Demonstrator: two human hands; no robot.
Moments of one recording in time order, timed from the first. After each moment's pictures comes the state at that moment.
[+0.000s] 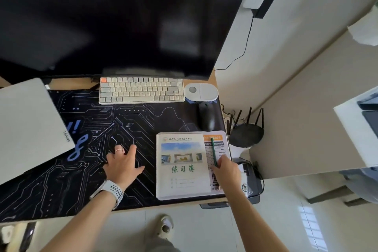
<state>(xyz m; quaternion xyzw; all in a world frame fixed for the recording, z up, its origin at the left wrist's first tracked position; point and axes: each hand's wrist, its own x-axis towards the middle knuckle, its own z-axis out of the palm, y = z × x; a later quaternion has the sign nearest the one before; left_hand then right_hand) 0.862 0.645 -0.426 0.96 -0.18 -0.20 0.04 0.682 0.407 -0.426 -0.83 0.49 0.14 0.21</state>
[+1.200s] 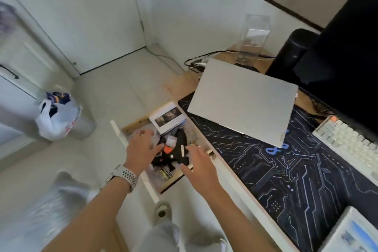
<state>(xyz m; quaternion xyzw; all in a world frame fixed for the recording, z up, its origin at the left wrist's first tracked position) 0.800 1.107 -0.381 0.94 0.25 -0.05 0.23 0.820 0.907 -0.382 -0.91 -0.21 0.19 0.31</state>
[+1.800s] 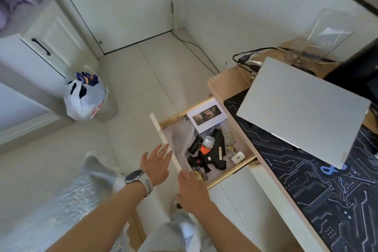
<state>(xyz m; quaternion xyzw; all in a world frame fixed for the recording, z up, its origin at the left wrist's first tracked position) 0.736 1.211 -0.448 0.94 0.12 -0.32 0.05 0.754 1.054 -0.454 -0.87 -0.37 0.34 0.02</state>
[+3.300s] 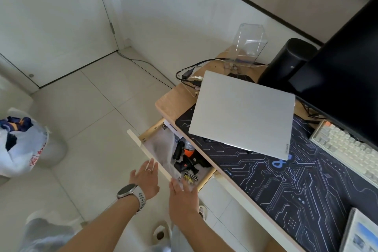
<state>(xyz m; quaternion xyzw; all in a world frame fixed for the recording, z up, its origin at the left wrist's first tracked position) 0.843 1.161 -0.457 0.92 0.05 -0.39 0.02 0.819 1.015 -0.453 -0.90 -0.22 0.37 -0.06</state>
